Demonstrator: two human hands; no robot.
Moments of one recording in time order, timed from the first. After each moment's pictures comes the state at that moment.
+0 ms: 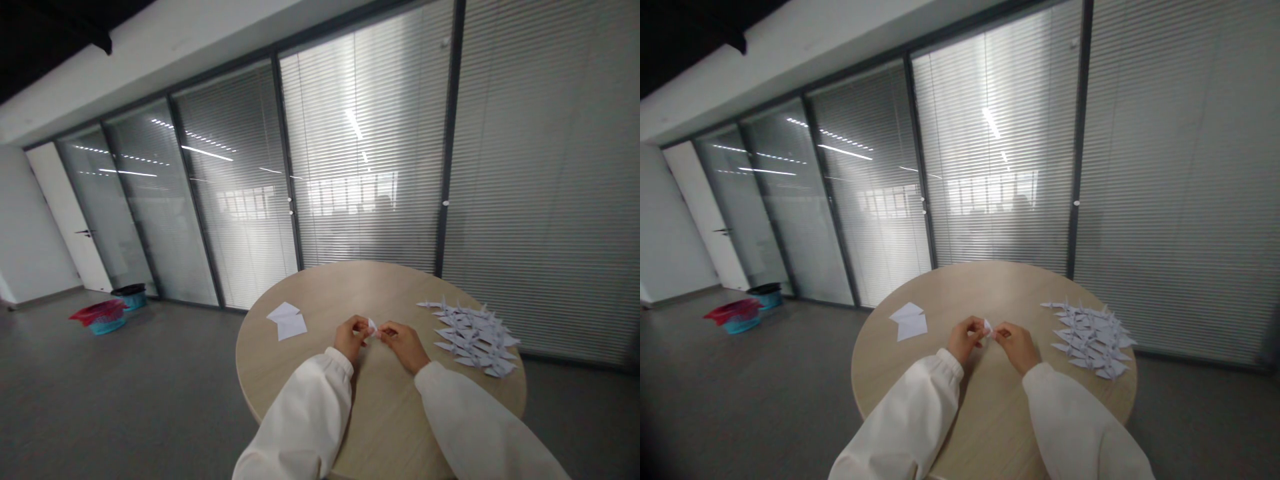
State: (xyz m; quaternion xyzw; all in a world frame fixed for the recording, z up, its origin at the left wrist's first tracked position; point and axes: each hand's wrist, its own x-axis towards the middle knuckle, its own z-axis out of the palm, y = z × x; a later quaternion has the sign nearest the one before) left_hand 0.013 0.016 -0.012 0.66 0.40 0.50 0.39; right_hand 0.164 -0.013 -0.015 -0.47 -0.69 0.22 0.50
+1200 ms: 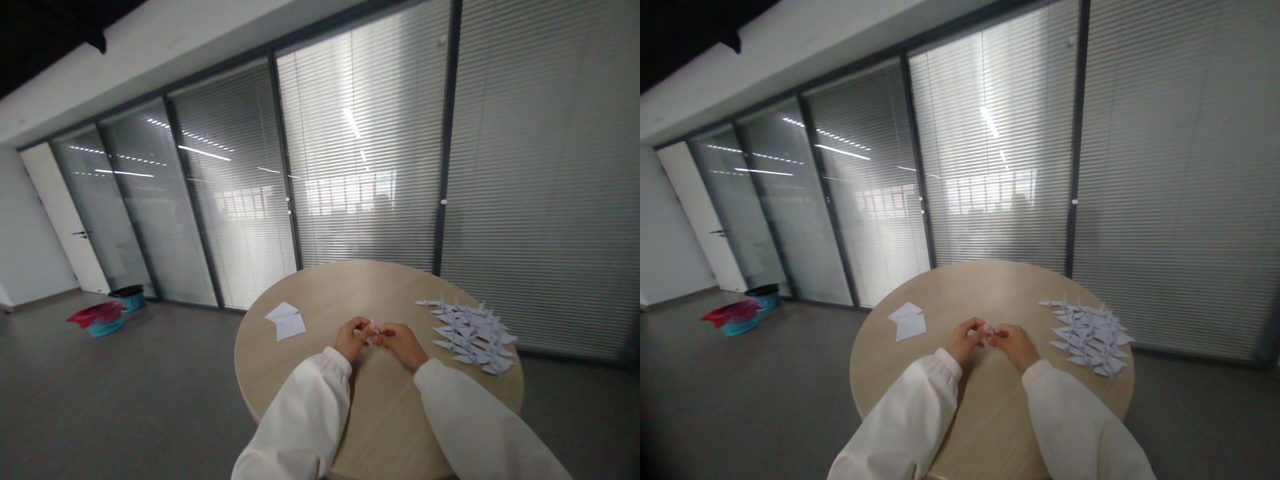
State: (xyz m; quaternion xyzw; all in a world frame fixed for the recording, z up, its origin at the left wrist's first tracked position) left_hand 0.015 0.007 -0.005 0.69 0.35 0.48 0.42; right_hand 0.164 -0.008 -0.019 -0.44 -0.68 0.34 0.48
